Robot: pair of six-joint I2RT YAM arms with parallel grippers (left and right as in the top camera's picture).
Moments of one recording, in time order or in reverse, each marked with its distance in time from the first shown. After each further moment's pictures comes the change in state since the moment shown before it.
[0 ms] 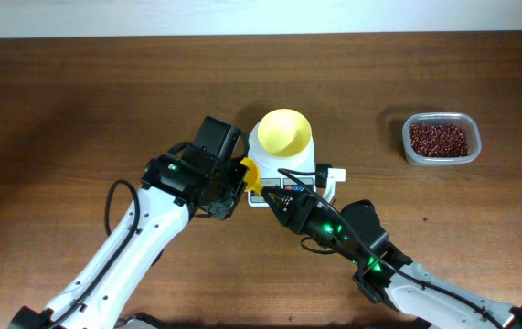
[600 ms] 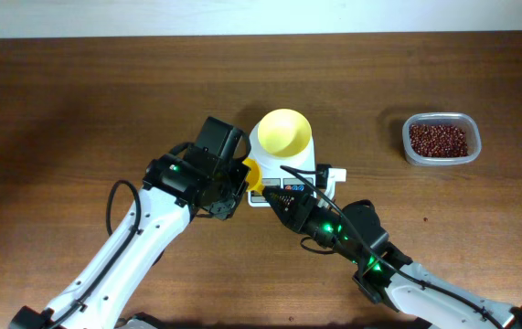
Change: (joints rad) left arm -0.009 0.000 0.000 0.008 0.000 0.000; right arm 0.000 0.000 0.000 0.000 0.000 0.039
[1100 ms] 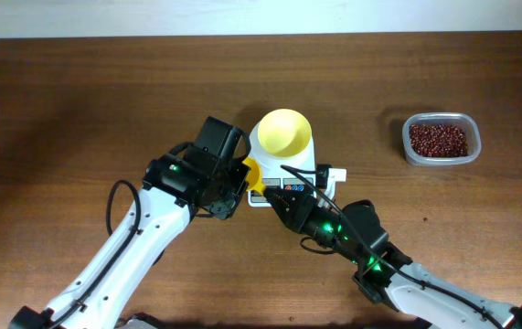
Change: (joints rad) left arm 0.000 0.000 0.000 0.003 0.000 0.000; right arm 0.000 0.000 0.000 -0.001 0.000 0.007
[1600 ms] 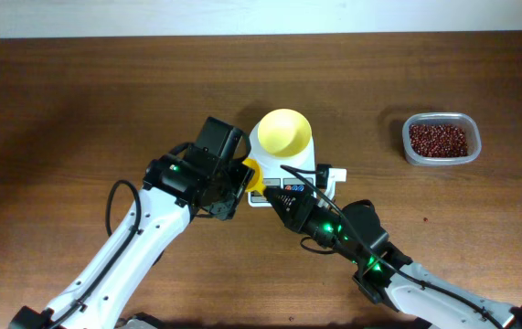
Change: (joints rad) left arm 0.000 0.000 0.000 -0.006 0.000 -0.010; right arm 0.000 0.000 0.000 0.002 0.003 -0.001
